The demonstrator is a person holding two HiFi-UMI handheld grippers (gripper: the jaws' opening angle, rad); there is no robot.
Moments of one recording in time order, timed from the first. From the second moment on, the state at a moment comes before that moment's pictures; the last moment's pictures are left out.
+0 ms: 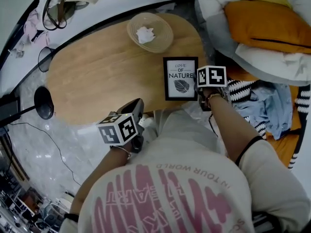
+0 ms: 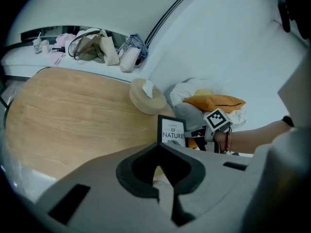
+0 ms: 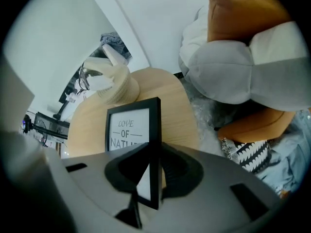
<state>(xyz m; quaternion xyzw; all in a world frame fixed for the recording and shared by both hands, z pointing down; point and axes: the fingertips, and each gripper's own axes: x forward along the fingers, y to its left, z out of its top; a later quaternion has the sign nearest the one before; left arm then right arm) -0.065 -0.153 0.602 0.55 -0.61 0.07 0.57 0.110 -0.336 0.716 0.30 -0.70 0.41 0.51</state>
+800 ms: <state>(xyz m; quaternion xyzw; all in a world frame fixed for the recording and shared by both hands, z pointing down) -0.172 -0.103 0.455 0.62 -0.66 -0.01 0.41 0.045 -0.255 0.535 0.36 -0.75 0.45 0.31</state>
